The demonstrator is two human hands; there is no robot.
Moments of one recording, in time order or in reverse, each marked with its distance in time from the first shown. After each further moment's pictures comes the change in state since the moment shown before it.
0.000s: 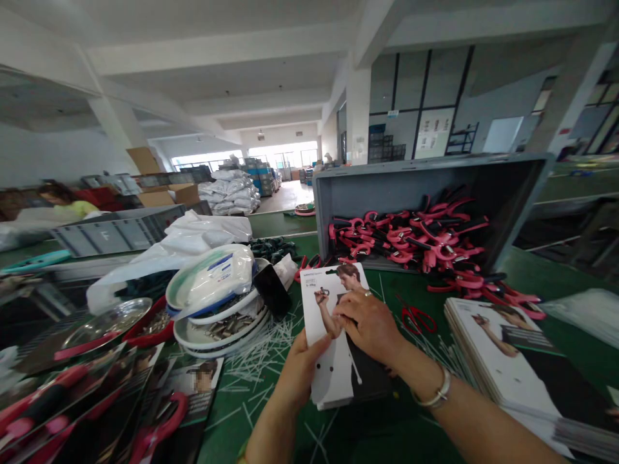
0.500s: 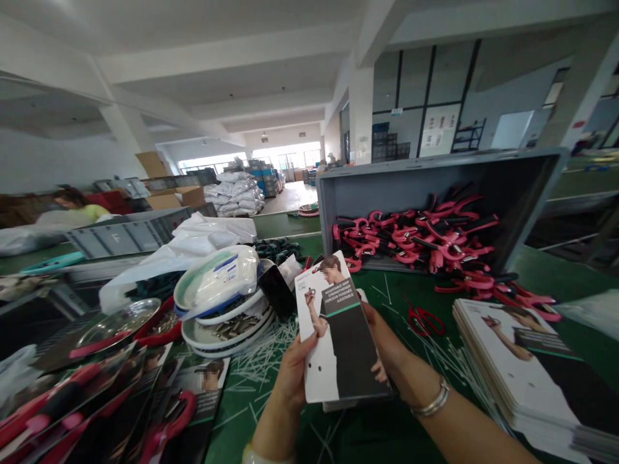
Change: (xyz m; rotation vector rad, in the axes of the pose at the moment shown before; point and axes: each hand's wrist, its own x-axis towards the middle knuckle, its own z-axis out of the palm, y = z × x) left_hand 0.004 0.000 -0.018 -0.272 -0.108 -0.032; right_hand -0.001 -0.015 0.033 1.306 0.031 0.608
